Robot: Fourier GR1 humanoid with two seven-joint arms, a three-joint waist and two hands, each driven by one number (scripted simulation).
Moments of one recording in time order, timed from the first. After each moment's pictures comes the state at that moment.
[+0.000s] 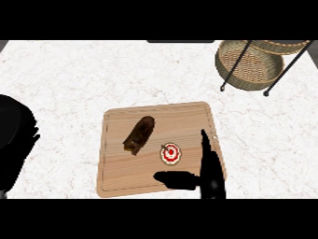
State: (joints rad) left arm 0.06 0.39 0.07 -1.37 0.15 -0.02 0.12; right arm -0.05 0.00 0.60 -1.62 0.44 -0.60 1.02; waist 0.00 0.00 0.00
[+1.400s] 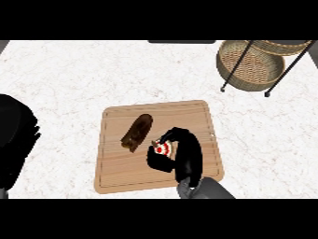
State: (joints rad) left arm 0.04 0.34 0.14 -1.37 0.08 -0.08 0.14; right arm -0.34 -0.01 0.73 -1.35 0.52 -0.77 0.99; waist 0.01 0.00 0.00
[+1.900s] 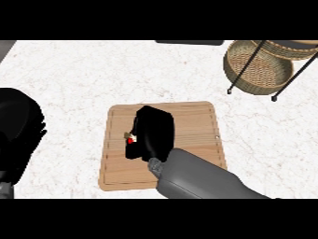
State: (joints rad) left arm 0.01 0.33 0.12 -1.36 0.06 -0.09 0.15; right arm -0.79 -0.01 0.92 -1.20 0.67 -0.43 1.16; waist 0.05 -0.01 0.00
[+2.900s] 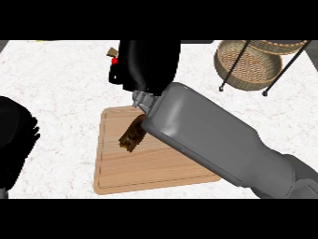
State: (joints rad) left arm 0.05 0.33 0.15 -1.37 0.06 -0.08 0.15; right arm -1.20 -0.05 0.57 -1.23 0.92 -0.21 1.19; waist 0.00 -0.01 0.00
